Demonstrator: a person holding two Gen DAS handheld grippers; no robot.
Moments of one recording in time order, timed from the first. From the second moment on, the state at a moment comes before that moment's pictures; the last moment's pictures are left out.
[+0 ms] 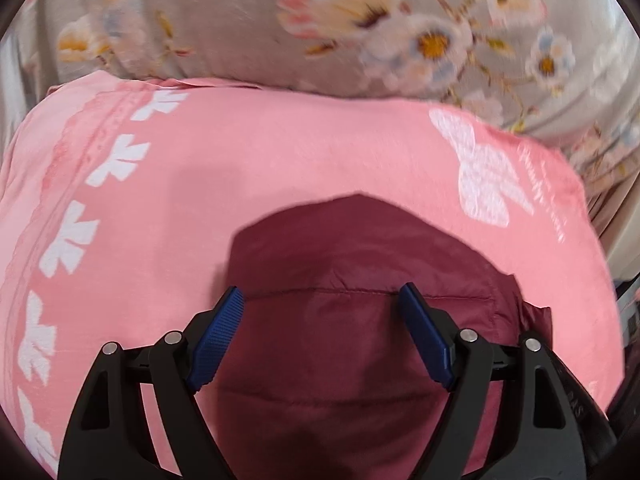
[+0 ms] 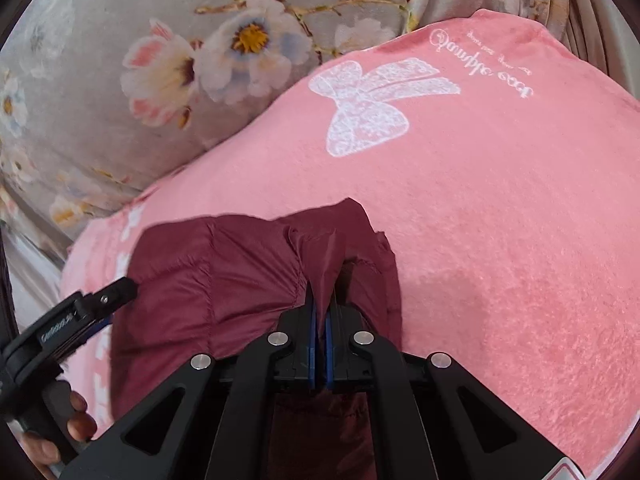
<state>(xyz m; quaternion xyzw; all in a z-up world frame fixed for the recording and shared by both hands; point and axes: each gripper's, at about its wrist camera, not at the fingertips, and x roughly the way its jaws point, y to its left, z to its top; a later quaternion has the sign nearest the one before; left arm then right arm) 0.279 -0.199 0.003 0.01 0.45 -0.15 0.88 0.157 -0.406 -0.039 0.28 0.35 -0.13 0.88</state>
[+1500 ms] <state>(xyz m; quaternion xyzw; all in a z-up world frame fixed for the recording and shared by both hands) 0.270 -0.238 -0.054 0.09 0.37 -0.09 0.92 0.159 -0.397 -0.081 0.23 0.32 -0.14 0.91</state>
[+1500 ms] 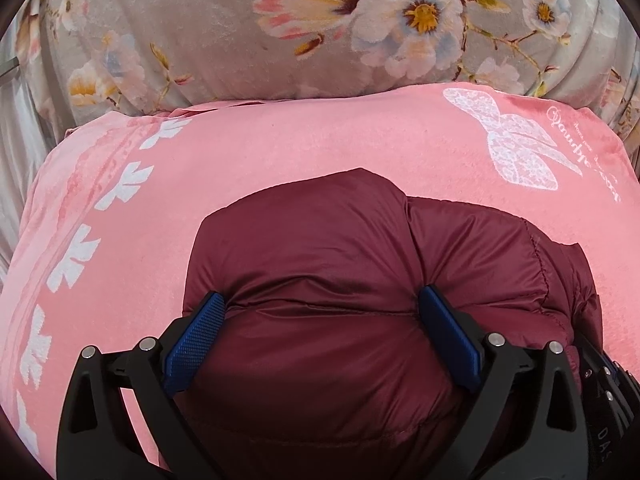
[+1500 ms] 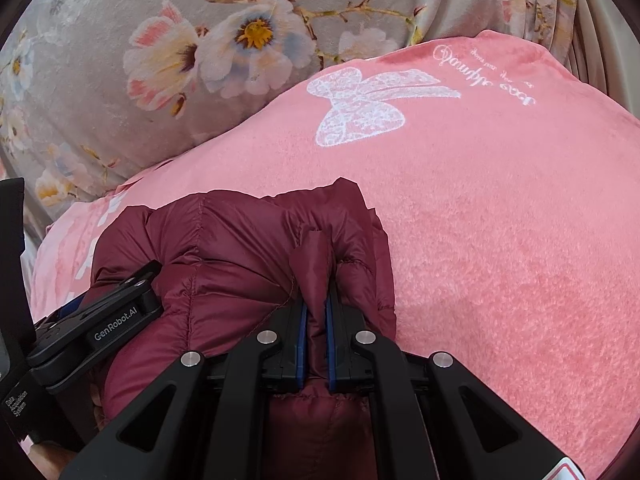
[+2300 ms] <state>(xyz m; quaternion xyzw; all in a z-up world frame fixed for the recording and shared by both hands) 0.218 -0.187 -0.023 0.04 0.41 -0.16 0.90 0.080 -0.411 -0.044 0.27 0.32 -0.11 0.90</state>
